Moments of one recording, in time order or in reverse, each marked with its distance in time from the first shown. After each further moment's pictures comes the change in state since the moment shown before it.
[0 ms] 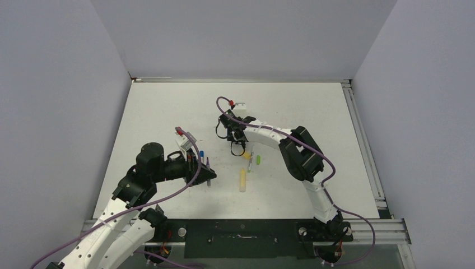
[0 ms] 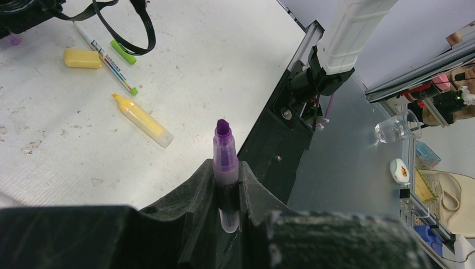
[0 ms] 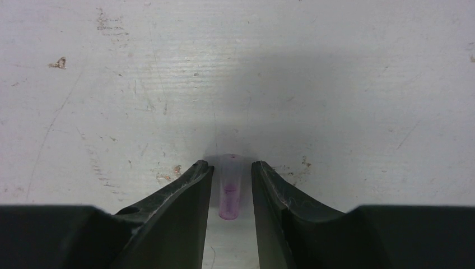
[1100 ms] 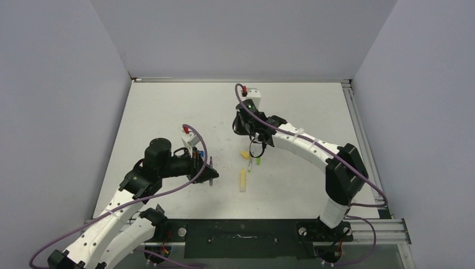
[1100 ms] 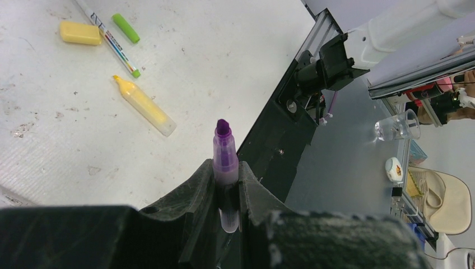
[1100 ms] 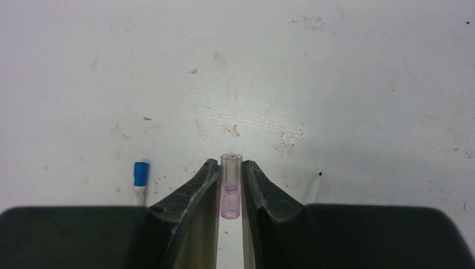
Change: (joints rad) left arm -0.001 0.089 0.000 0.000 -0.002 -0.008; right arm 0.003 -0.423 -0.242 0.116 -0.088 -0.084
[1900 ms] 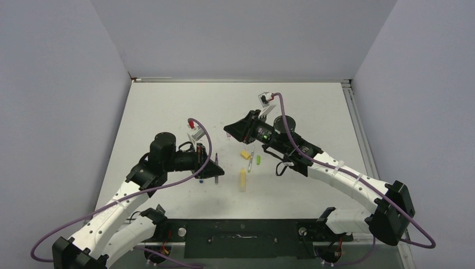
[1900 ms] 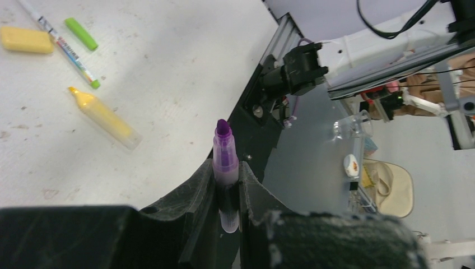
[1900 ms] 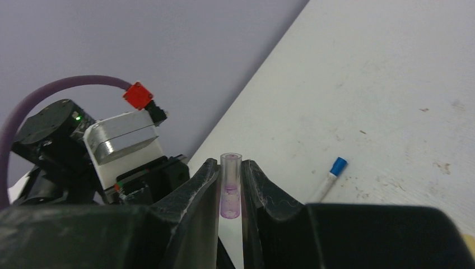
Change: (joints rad) left arm -0.005 0.116 0.015 0.126 0.097 -0.118; right arm 0.037 -0.538 -0.457 0.595 -0.494 0.144
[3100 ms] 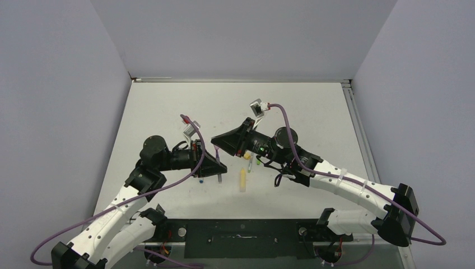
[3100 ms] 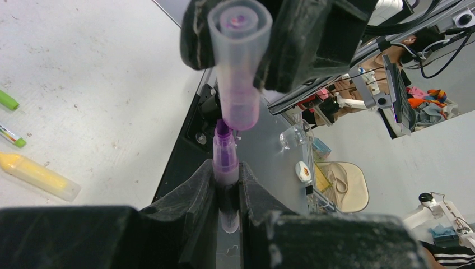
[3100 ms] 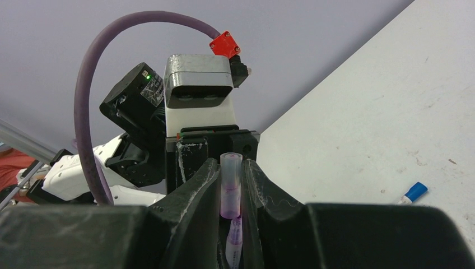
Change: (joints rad) left arm 0.000 -0.055 -0.053 0.368 0.144 -0.282; right arm 0.159 -0.057 -0.008 0.128 -0.034 -0.008
